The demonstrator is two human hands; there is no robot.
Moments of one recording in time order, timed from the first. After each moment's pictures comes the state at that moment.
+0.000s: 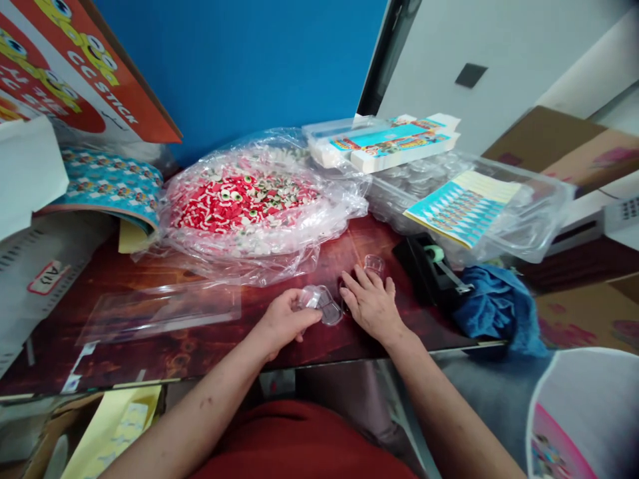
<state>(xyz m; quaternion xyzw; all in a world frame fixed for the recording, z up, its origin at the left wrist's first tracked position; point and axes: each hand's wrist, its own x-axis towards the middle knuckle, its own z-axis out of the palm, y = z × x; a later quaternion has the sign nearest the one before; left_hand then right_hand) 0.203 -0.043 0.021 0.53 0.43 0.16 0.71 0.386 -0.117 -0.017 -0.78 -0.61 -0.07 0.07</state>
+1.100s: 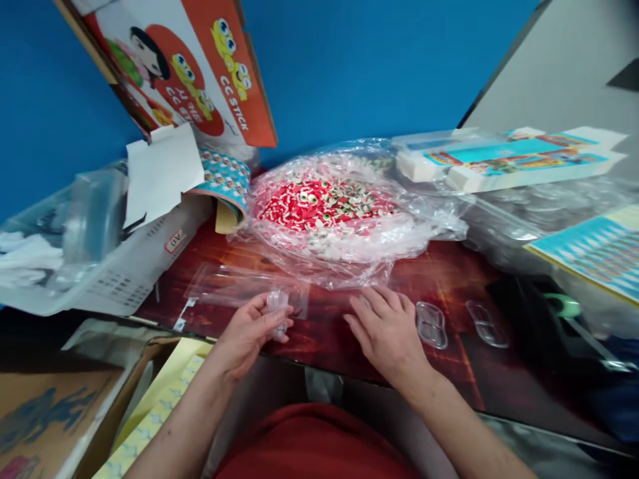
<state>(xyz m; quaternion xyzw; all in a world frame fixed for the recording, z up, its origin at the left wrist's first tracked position) 0.056 -0.031 0.032 0.34 0.48 0.36 0.72 0.274 -0.077 0.025 -0.62 -0.76 -0.09 0.16</state>
